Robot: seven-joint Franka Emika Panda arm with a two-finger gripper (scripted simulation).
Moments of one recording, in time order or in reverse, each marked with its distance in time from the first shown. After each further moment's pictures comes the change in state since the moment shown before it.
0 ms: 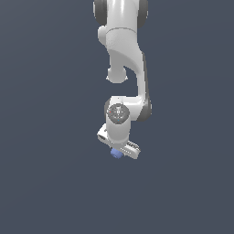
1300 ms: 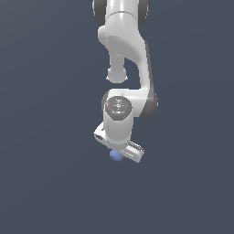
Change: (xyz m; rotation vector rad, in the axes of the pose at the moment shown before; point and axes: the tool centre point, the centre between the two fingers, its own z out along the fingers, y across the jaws) arm 0.030 -0.015 -0.062 0.000 0.001 0.000
